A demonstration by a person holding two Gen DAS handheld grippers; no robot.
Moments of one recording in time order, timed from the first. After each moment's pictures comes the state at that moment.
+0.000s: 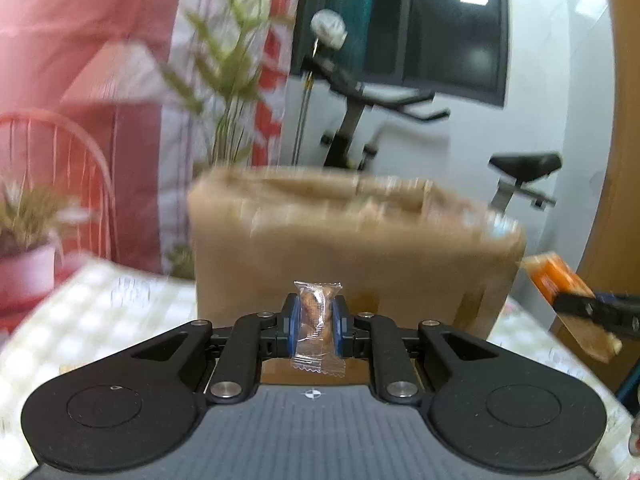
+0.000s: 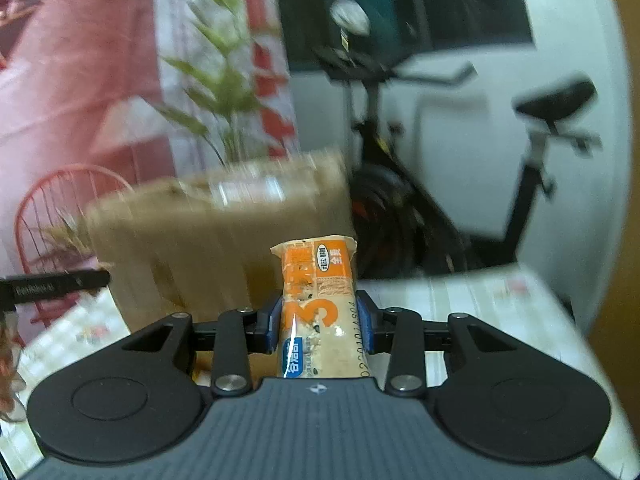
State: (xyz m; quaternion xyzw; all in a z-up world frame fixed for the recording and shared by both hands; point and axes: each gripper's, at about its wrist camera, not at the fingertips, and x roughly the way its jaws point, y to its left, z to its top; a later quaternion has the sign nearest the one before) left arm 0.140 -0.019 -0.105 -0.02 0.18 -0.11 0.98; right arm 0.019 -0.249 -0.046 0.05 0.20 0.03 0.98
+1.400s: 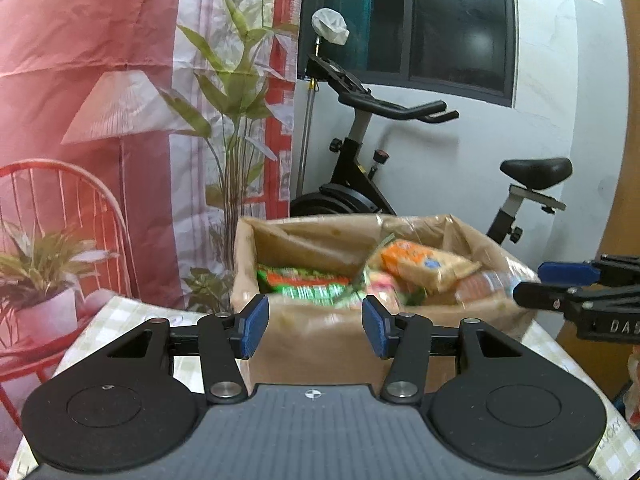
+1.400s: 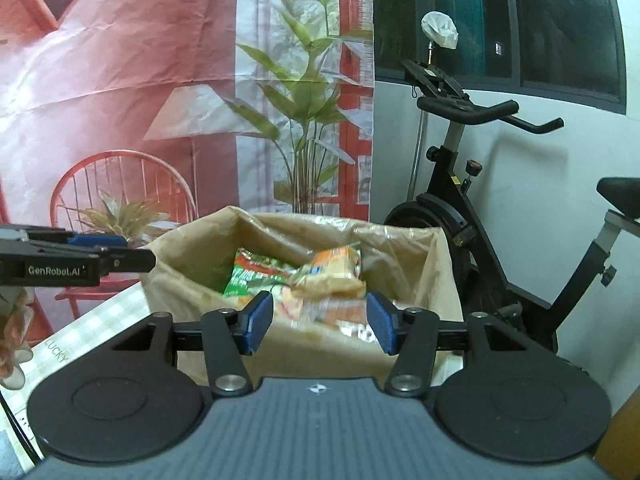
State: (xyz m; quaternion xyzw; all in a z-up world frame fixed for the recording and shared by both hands) left arm 0.161 0.006 -0.041 0.01 0.22 -0.11 0.97; right arm 0.088 -0.178 0.015 -0.02 0.23 0.11 0.97
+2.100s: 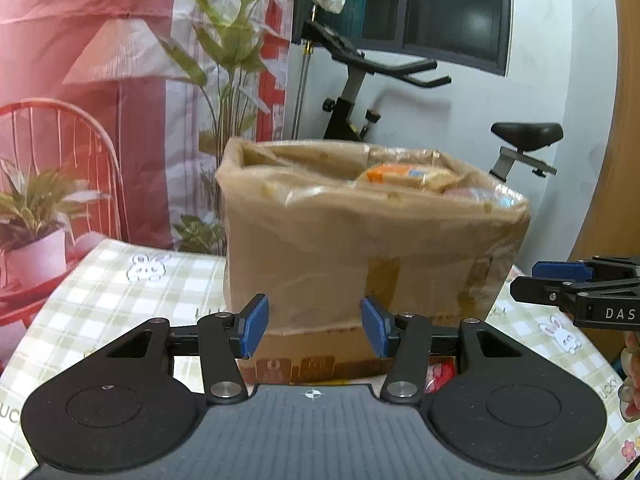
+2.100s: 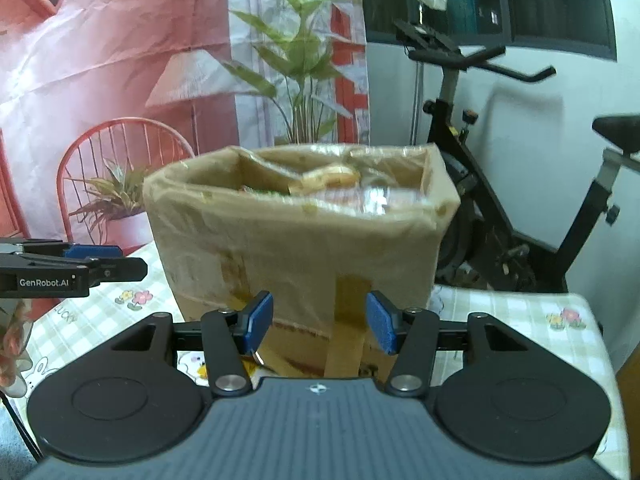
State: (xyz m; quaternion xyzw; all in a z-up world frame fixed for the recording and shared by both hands) left arm 0.132 0.008 -0.099 0.00 0.26 -0.12 0.96; right arm 0.053 -0.195 -0.043 0.01 0.27 0.11 0.96
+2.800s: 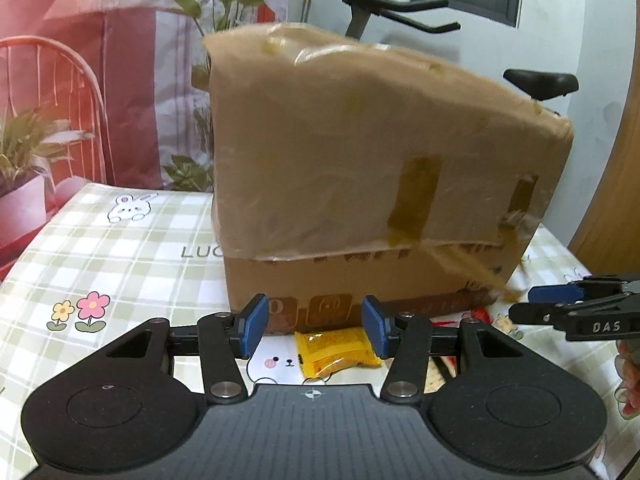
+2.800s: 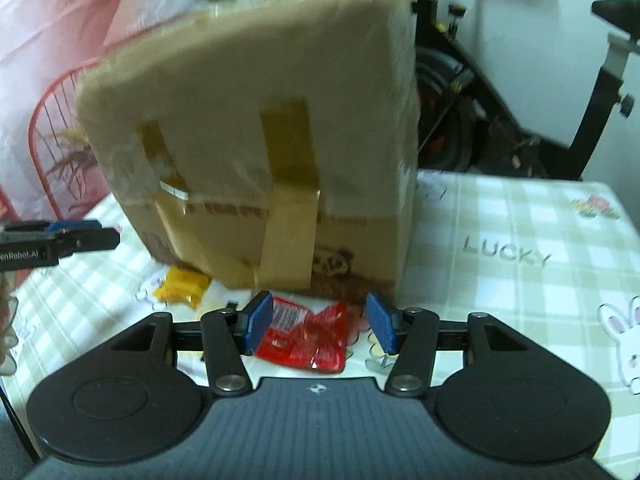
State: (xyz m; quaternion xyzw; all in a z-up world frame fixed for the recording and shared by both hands) left arm 0.164 0.012 -0.161 0.01 0.33 -0.12 0.94; right arm 0.086 -0.228 -0.137 0.05 0.39 0.11 0.91
